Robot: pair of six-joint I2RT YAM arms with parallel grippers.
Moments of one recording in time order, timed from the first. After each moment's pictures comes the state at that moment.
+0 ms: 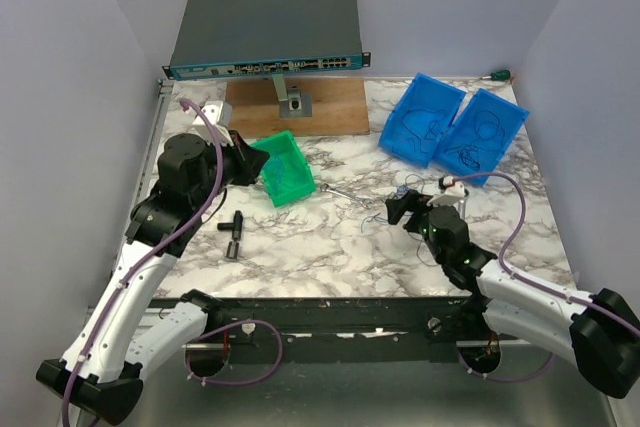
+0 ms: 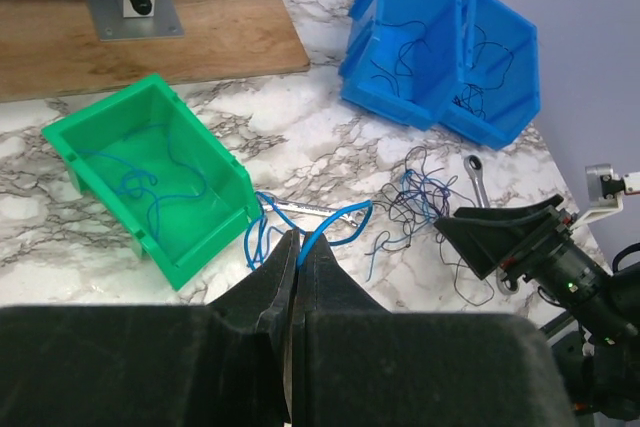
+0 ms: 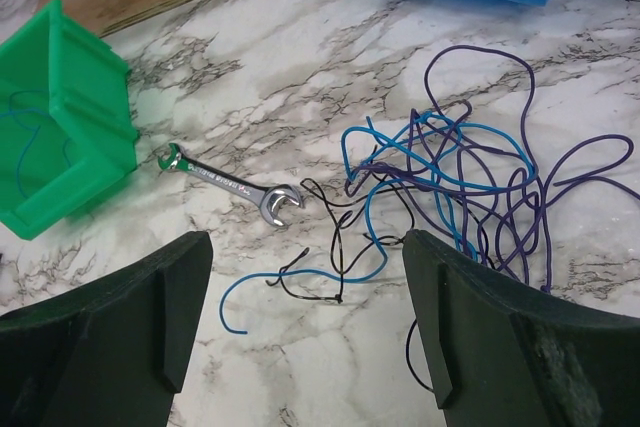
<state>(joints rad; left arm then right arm) -0.39 0.85 1.05 -0.46 0.14 -0.43 0.67 0.93 0.23 0.38 0.43 0.58</state>
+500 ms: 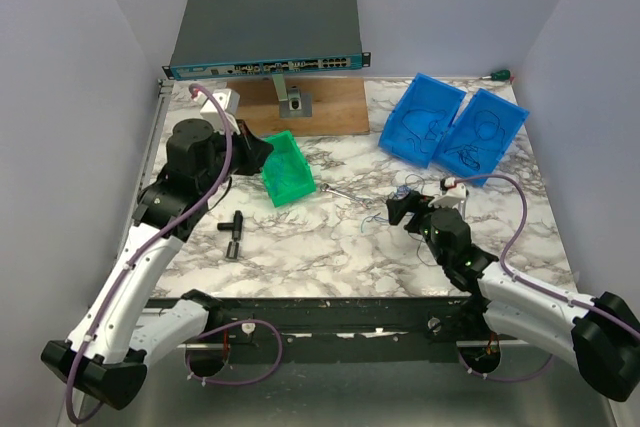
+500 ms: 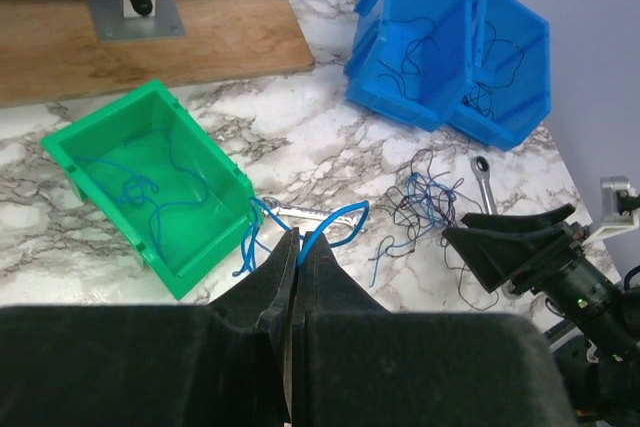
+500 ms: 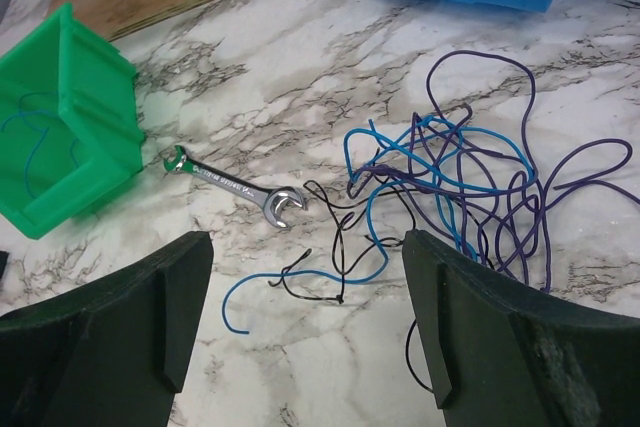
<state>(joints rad) -0.39 0.93 1.10 -0.45 0.15 -0.42 0.67 0.90 0.21 0.40 0.42 0.57</state>
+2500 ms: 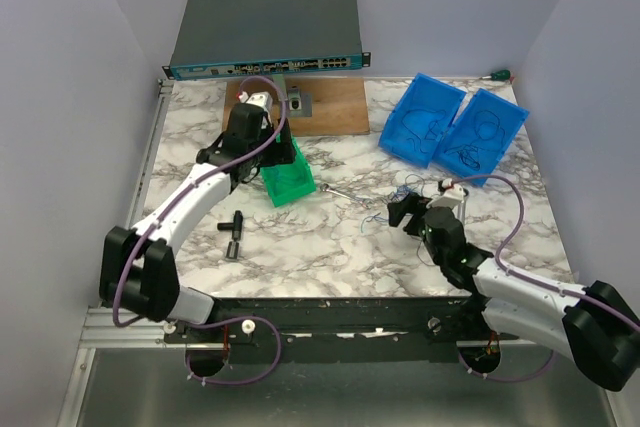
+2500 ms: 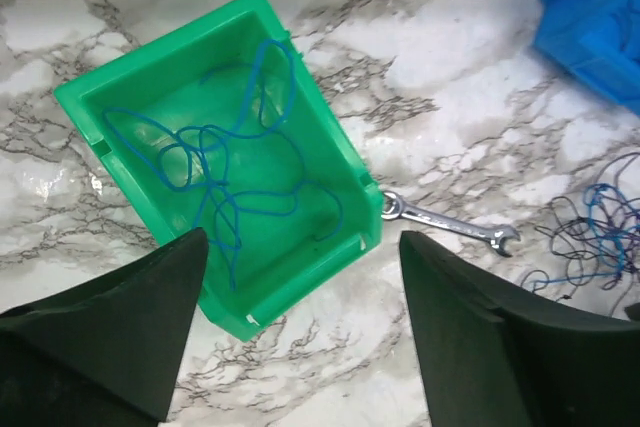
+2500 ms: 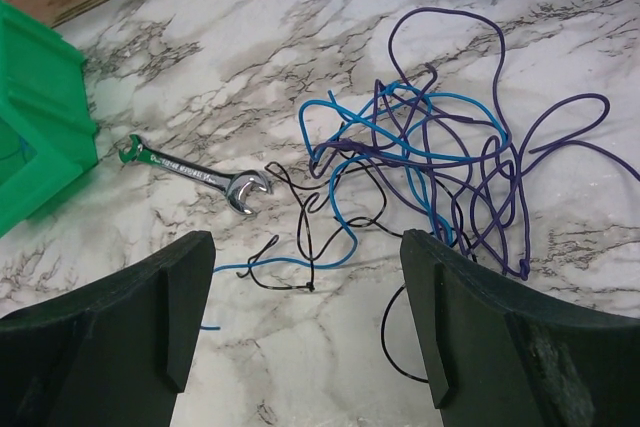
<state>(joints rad) -0.36 1.46 1.11 -0.32 0.02 -0.41 0.67 0.96 0.21 0.38 0.46 0.63</state>
